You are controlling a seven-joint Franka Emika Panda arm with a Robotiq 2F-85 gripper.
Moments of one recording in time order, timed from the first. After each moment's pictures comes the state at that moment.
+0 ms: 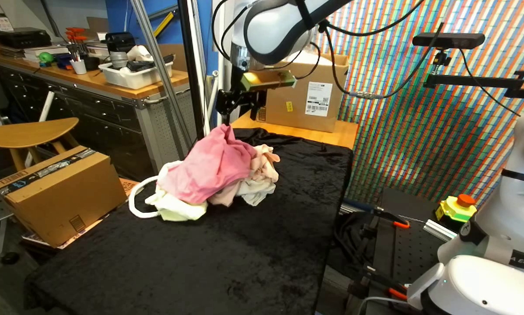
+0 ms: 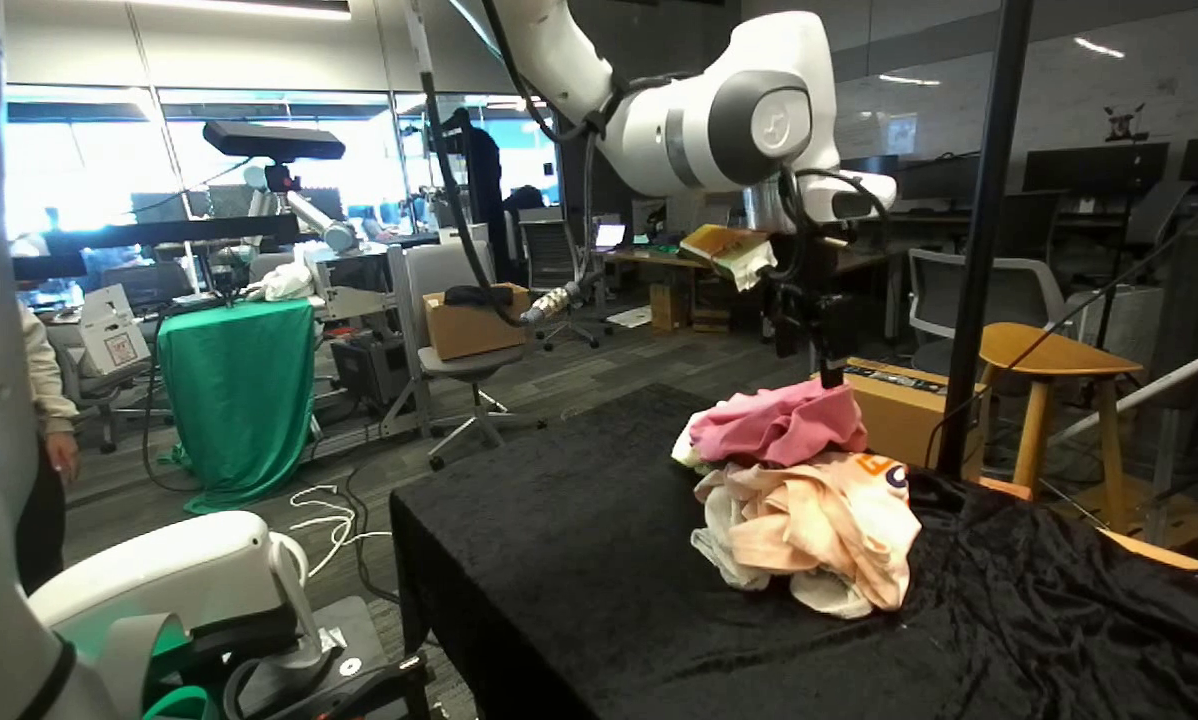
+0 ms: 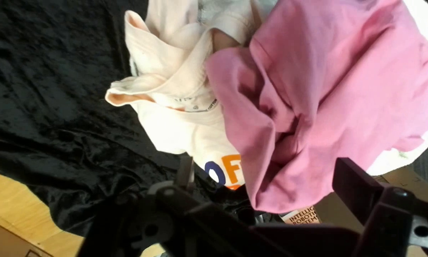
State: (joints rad) arm 0.11 0.24 -0.08 -1.92 -0.03 2.34 0.44
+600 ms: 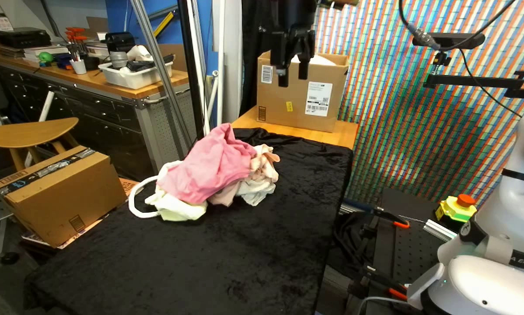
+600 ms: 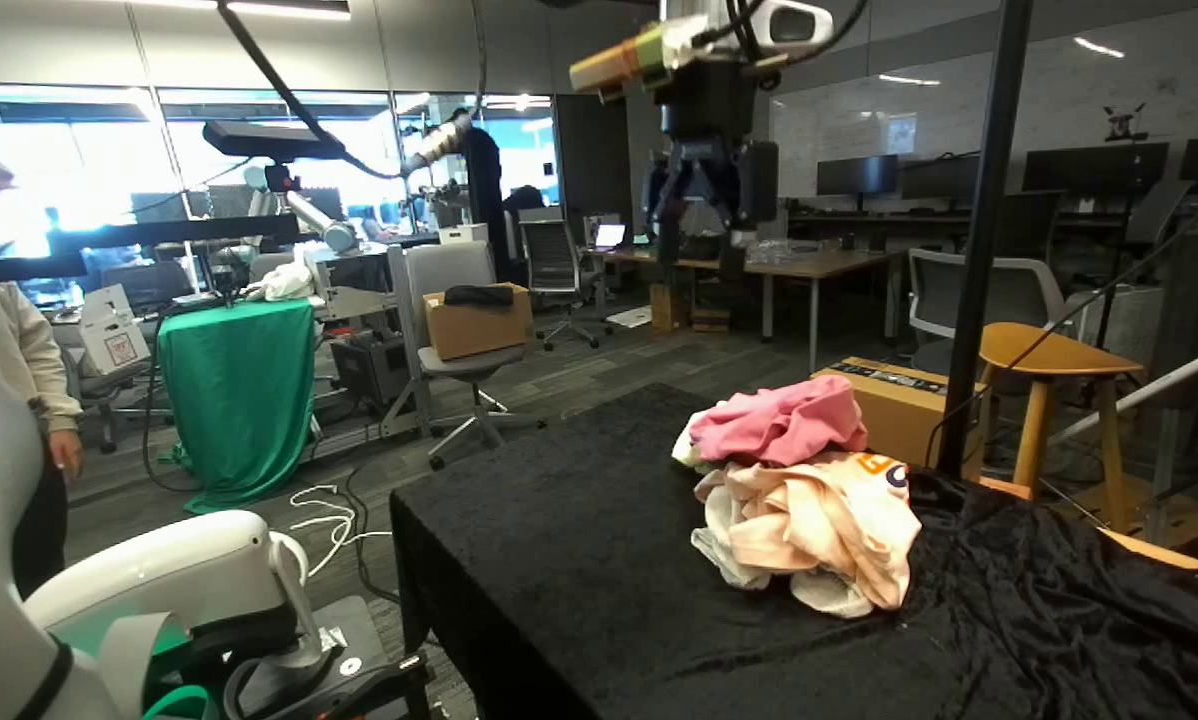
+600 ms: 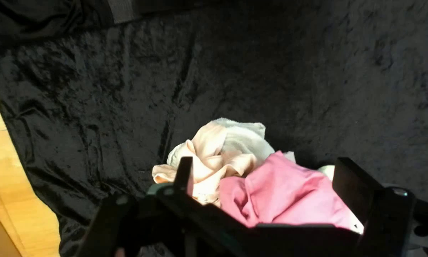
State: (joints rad) arm 0.08 -0.14 -0.03 -1.96 0.01 1.74 0.13
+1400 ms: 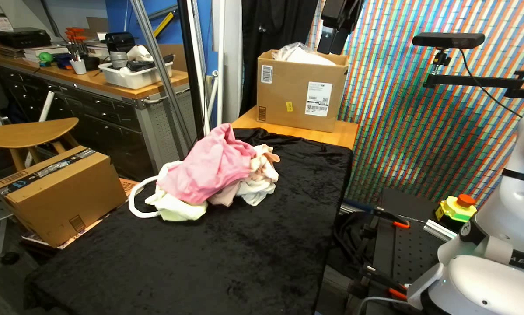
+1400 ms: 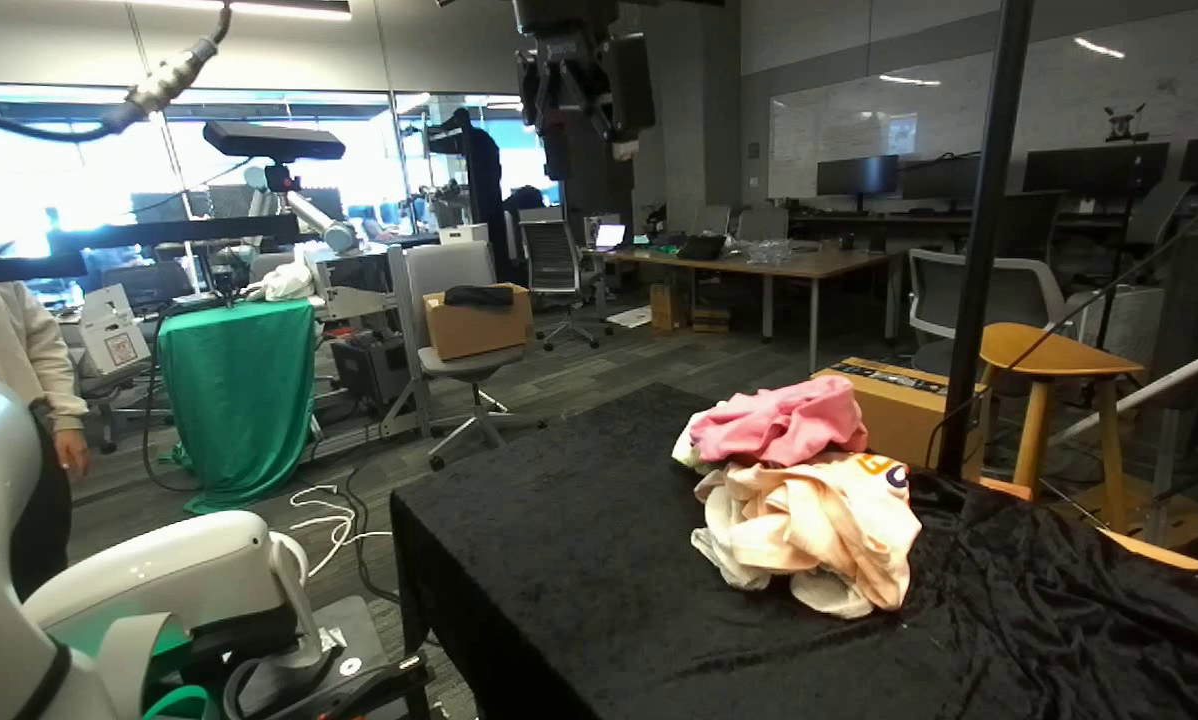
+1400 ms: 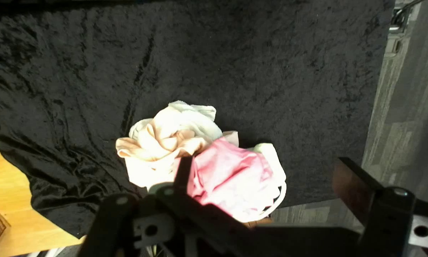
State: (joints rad) arm 0.08 -0.58 0.01 -2.25 0.11 1.85 0.06
